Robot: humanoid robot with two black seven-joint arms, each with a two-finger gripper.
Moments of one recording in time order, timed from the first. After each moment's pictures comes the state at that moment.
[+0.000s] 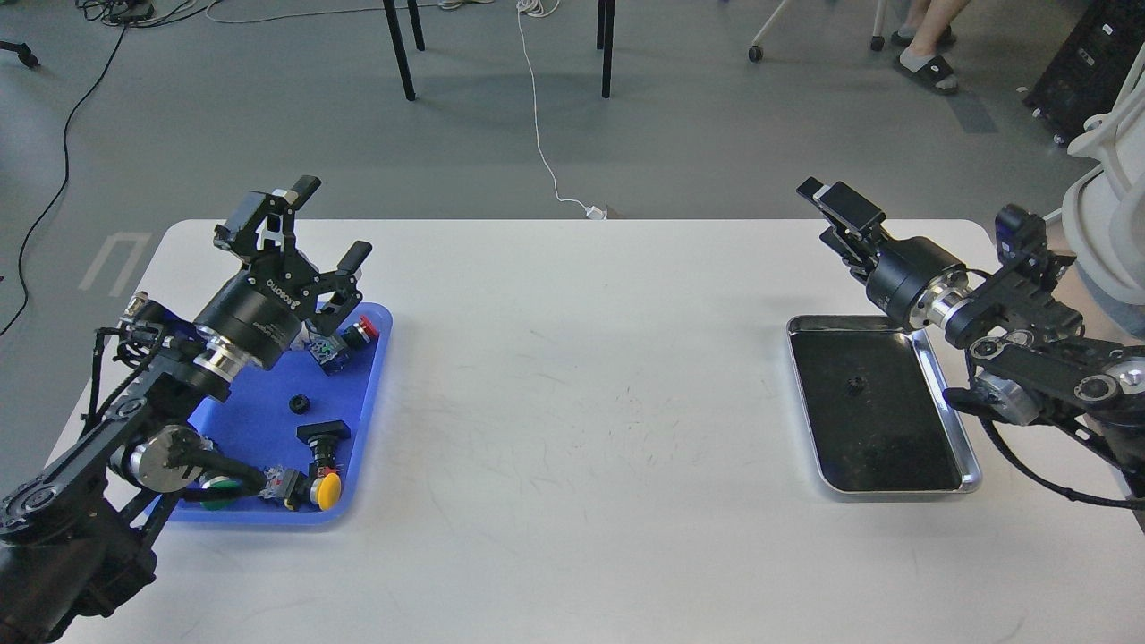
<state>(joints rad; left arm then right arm) -0.33 0.39 -1.14 -1.03 0.64 -0.49 -0.41 0.83 -0.56 0.16 0.97 -0.36 -0.03 0.49</state>
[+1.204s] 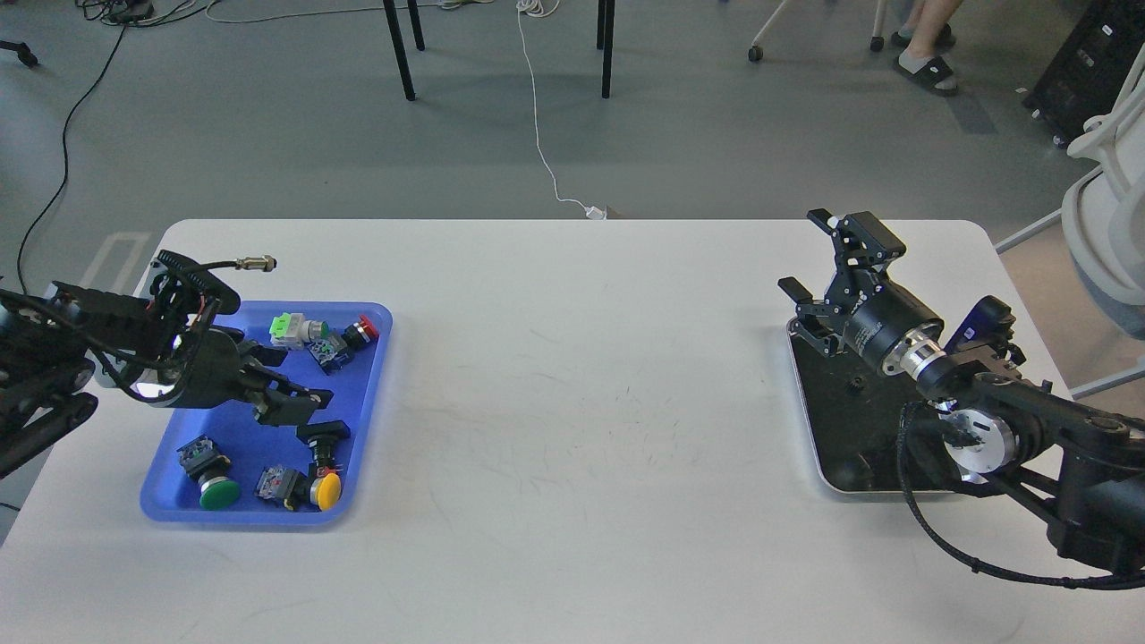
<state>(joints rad) -0.78 0.76 -0.40 -1.07 2.12 -0.47 -0.49 0.69 -0.53 0.29 0.99 -0.12 0.16 0.49</state>
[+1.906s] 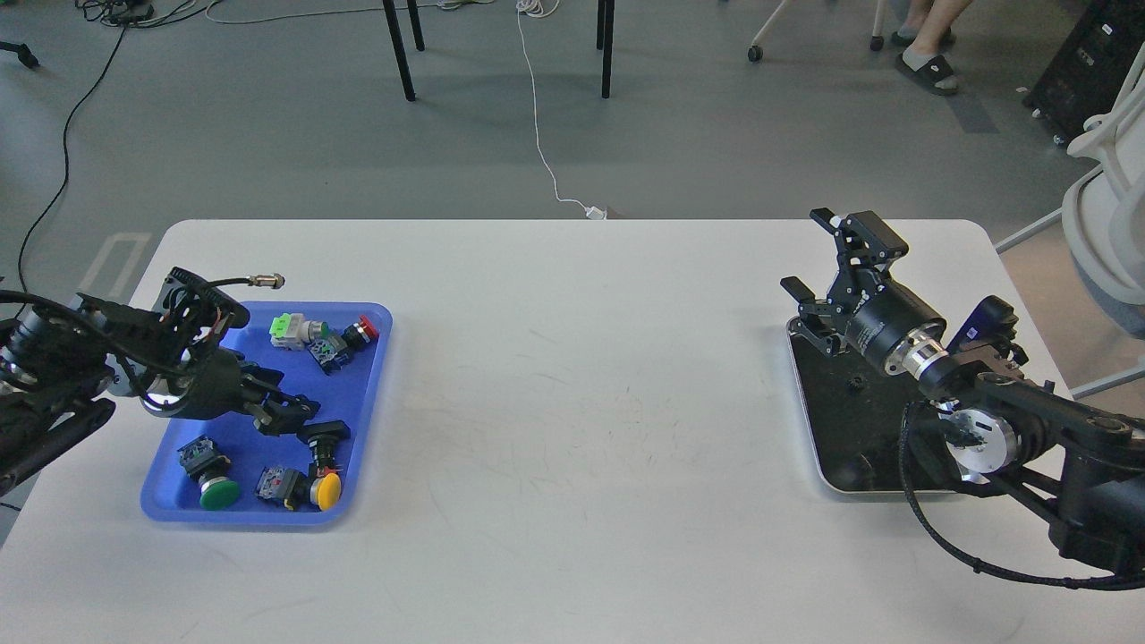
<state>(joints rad) -0.79 0.71 -0.34 -0.95 2.12 -0.47 -0.49 0.69 -0.53 0.29 0.99 -0.12 0.16 0.49</state>
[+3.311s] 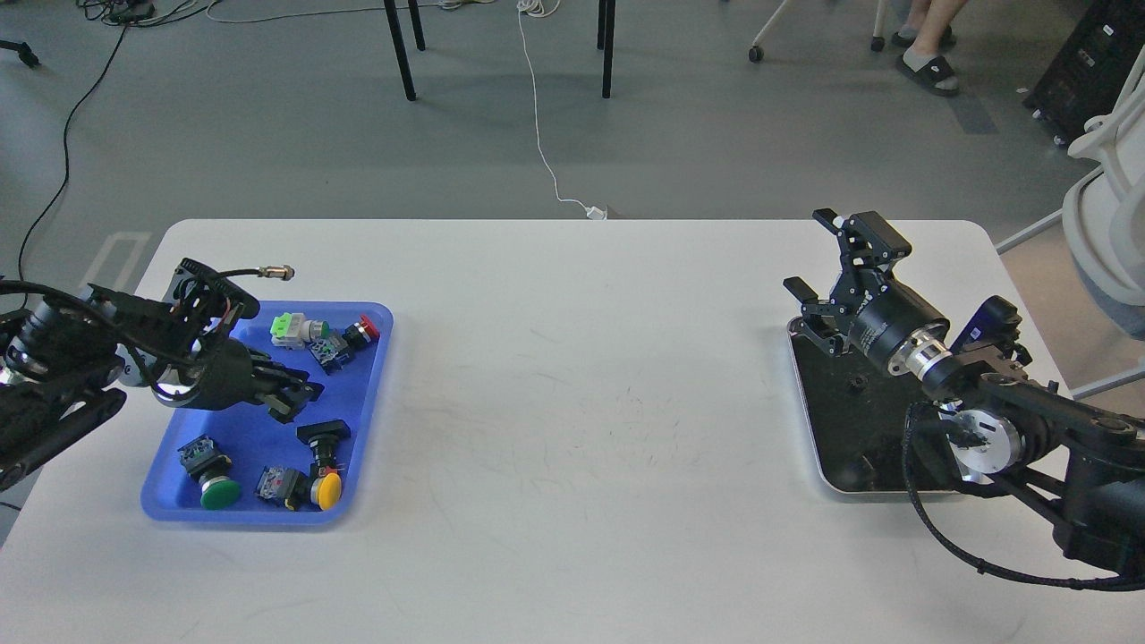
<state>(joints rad) -0.83 0.71 -0.33 -0.98 2.10 -0.48 -0.49 0.69 -0.54 0.29 0.99 -0.12 0.16 0.49</state>
